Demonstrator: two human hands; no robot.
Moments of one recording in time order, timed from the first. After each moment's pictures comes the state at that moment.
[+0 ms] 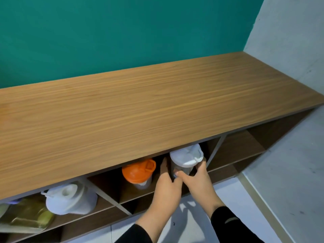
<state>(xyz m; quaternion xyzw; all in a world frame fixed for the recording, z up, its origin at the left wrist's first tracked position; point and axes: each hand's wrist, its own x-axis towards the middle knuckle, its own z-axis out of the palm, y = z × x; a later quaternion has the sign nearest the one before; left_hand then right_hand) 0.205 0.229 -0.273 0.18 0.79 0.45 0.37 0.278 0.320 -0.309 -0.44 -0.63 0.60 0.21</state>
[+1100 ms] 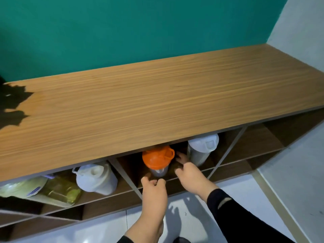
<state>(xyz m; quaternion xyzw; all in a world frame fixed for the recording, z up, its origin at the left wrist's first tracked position) 0.189 0.153 -0.280 -0.07 0.78 0.53 0.33 0.230 0.278 -0.299 -0.38 -0.76 0.52 -0.07</state>
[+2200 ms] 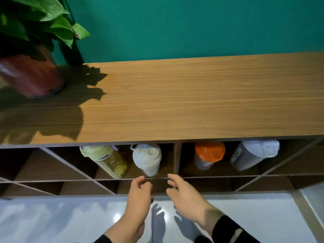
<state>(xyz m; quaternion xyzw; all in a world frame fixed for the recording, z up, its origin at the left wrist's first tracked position) 0.123 -0.001 -0.282 -0.16 0.77 0.54 0.30 0.188 0.125 -0.285 -0.28 -0.74 0.58 -0.17</state>
